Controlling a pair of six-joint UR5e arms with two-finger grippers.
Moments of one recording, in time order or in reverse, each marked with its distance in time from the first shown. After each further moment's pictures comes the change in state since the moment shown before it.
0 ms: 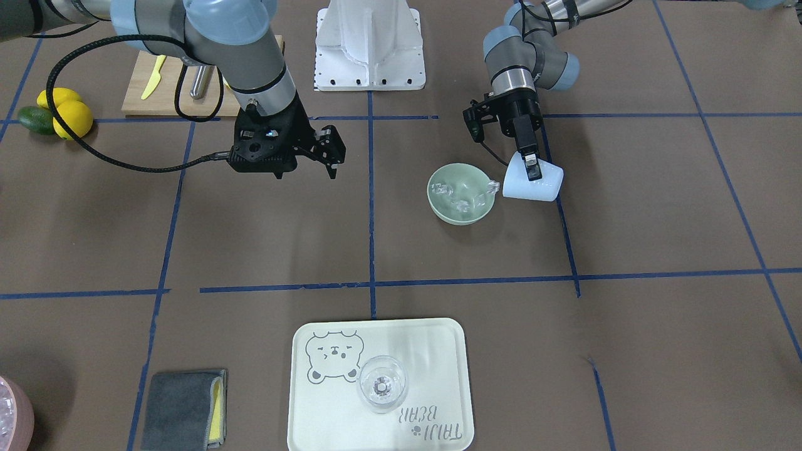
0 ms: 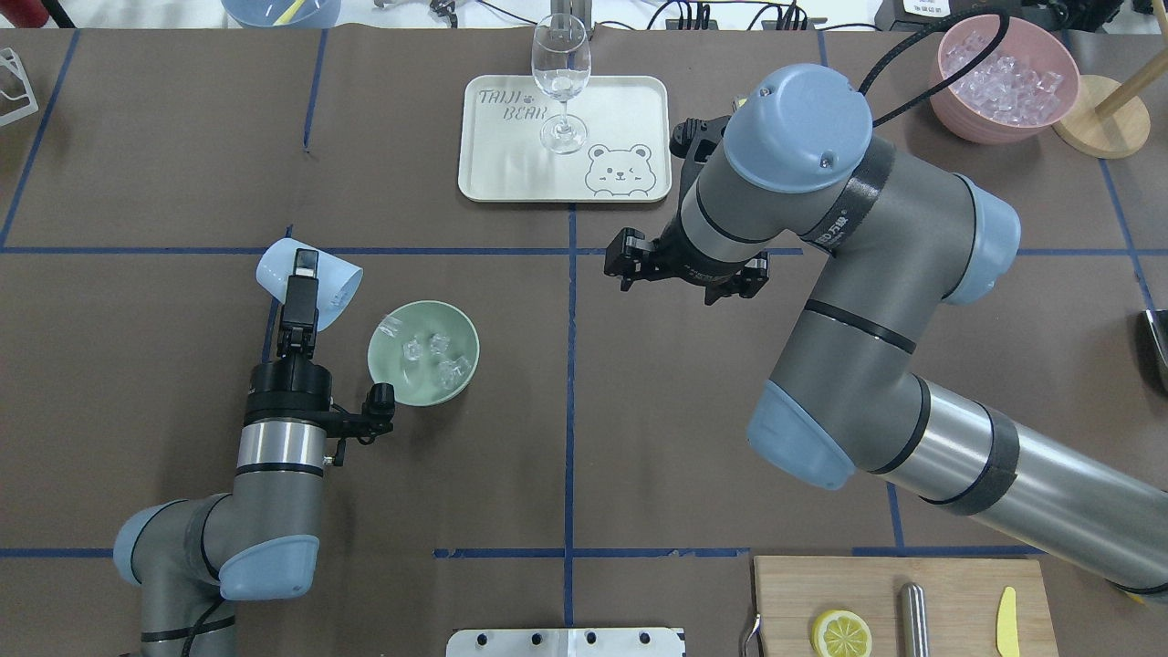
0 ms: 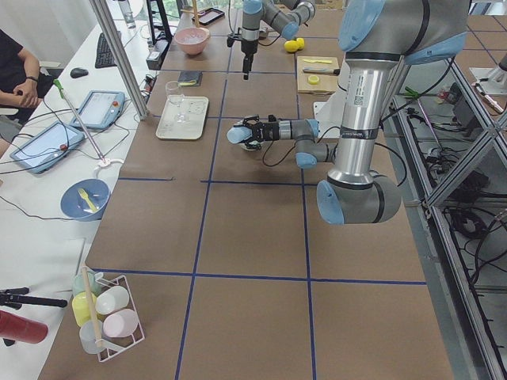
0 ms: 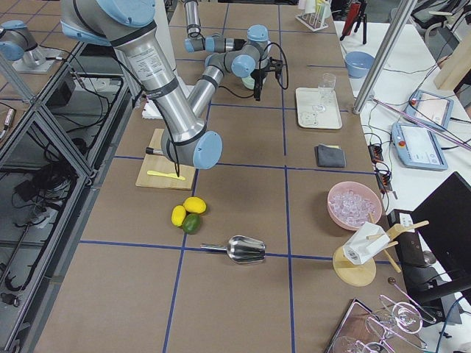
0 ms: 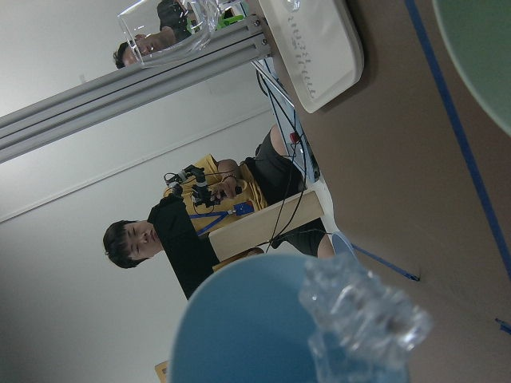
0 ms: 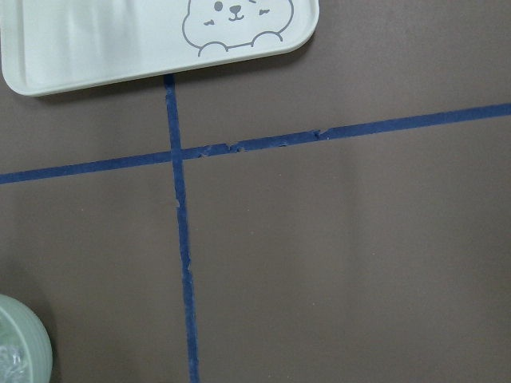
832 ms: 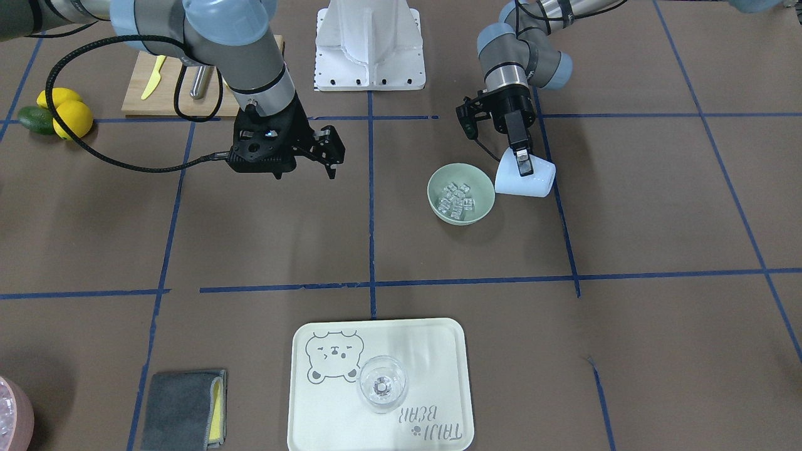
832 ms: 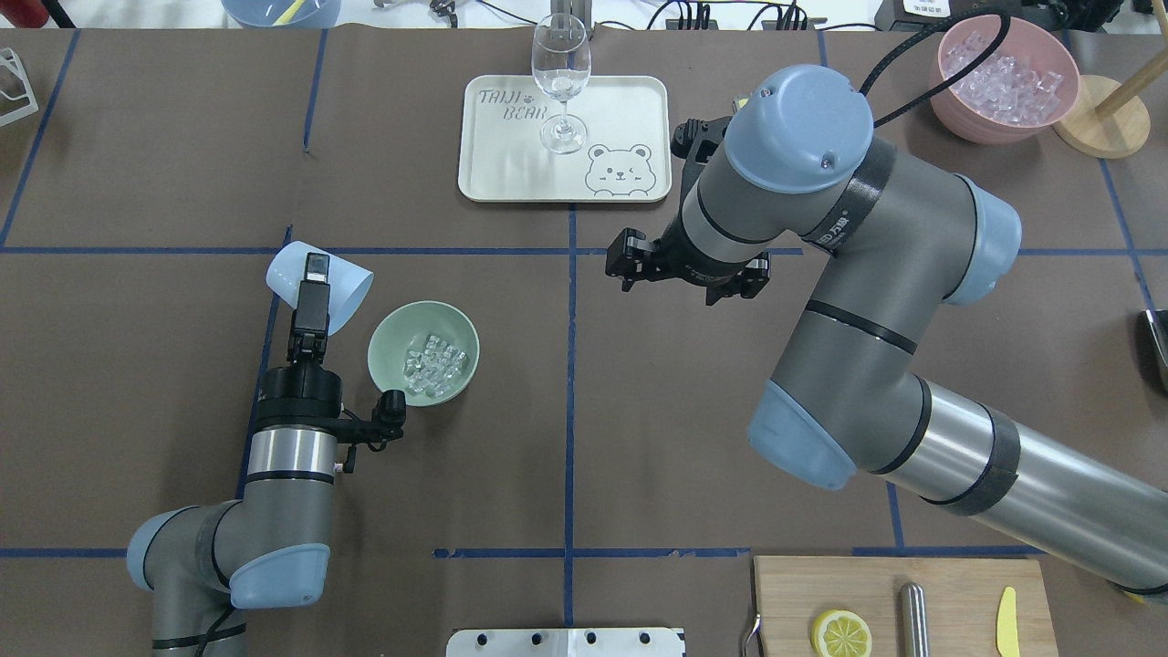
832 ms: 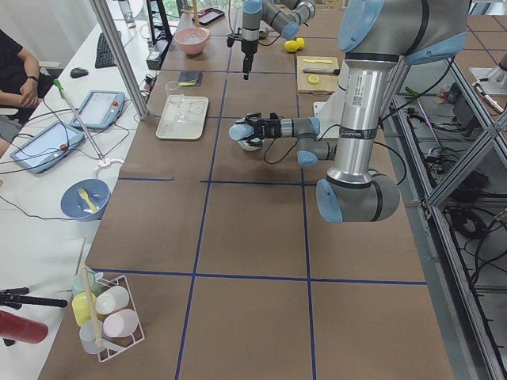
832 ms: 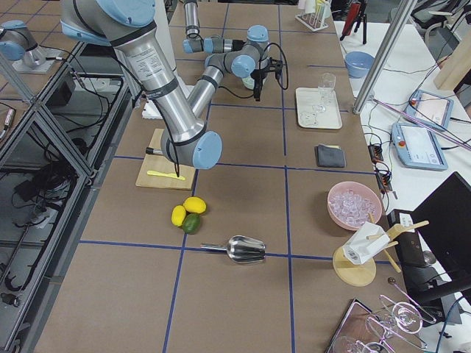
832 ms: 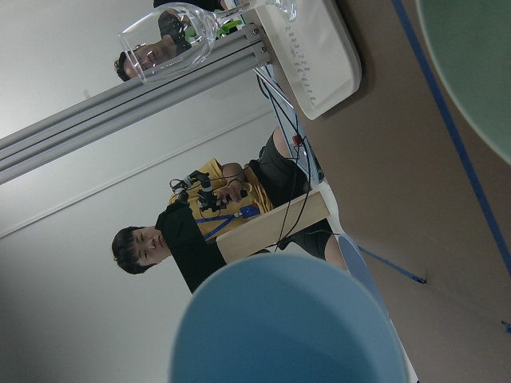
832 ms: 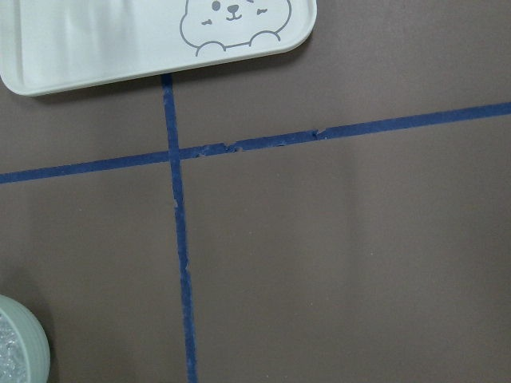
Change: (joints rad) left arm 0.015 -0.017 0.000 -0.013 0.021 0.025; right arm 0.000 -0.002 0.001 0.000 0.000 0.000
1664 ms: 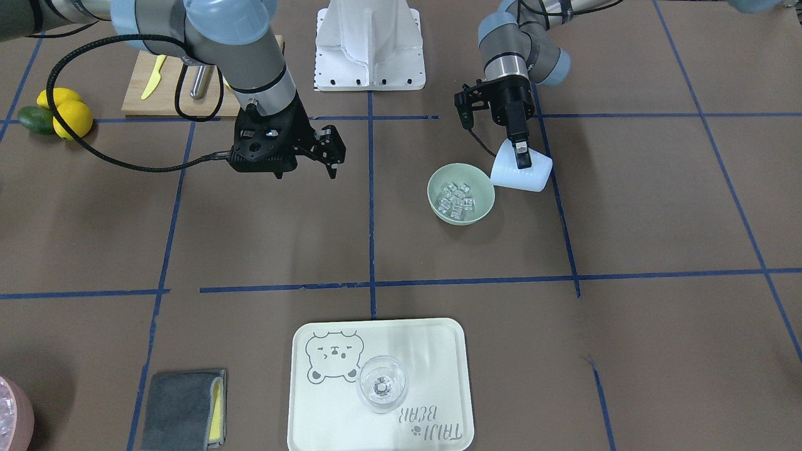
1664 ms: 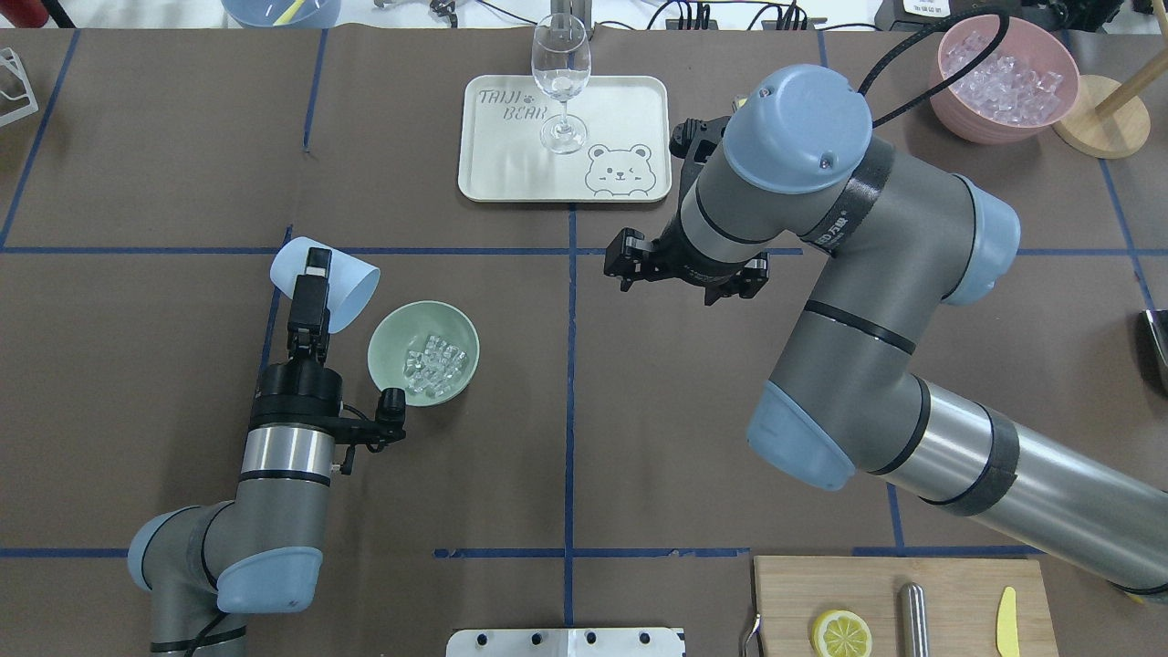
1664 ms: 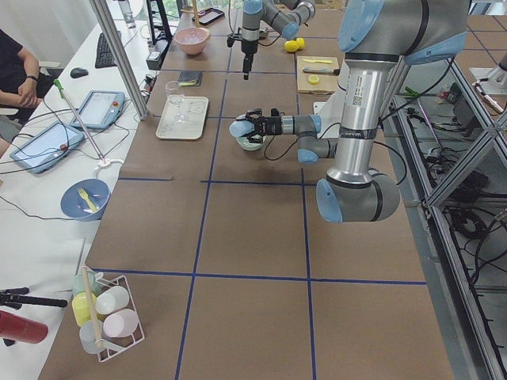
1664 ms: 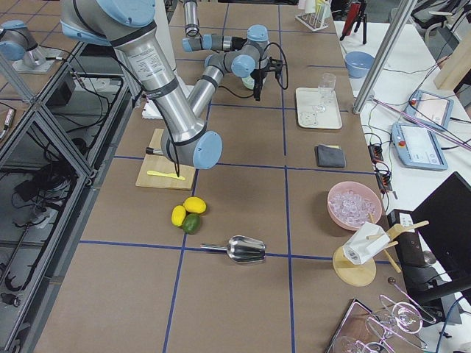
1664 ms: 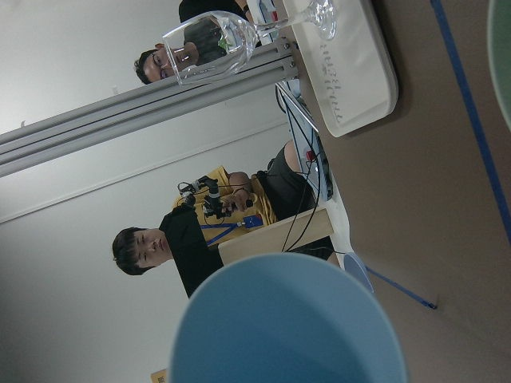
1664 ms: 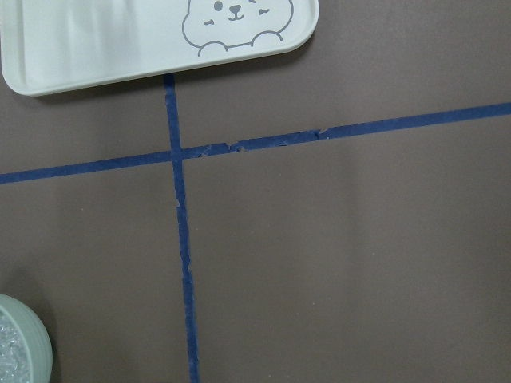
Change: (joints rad) left arm 0.000 0.000 -0.040 -0.066 -0.055 0.018; right arm -0.001 0.002 0.000 0.000 -0.001 0.001
